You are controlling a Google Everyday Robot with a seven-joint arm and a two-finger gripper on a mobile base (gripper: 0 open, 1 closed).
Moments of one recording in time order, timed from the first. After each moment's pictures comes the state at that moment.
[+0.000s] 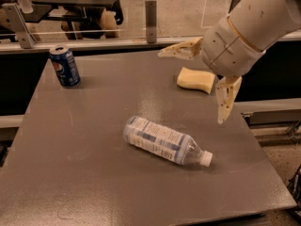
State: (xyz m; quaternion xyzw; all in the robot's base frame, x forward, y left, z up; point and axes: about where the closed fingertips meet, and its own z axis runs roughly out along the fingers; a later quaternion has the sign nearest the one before) arm 0.470 -0.085 0.955 -0.91 0.33 -0.01 0.26
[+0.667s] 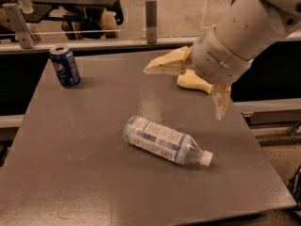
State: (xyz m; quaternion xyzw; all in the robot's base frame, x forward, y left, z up) arm 0.467 -0.073 0.940 -0.96 0.14 -0.06 0.24
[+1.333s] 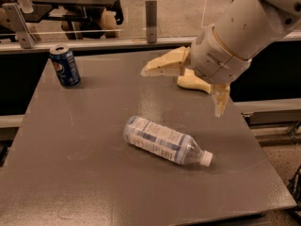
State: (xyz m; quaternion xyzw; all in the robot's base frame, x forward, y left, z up) arm 0.466 -0.071 0.940 -0.96 0.10 -0.07 0.24
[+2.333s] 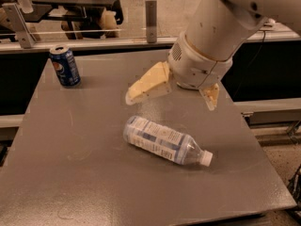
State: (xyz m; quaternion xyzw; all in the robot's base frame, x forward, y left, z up) arm 0.442 -0.047 0.932 -0.98 -0.09 -0.07 0.15
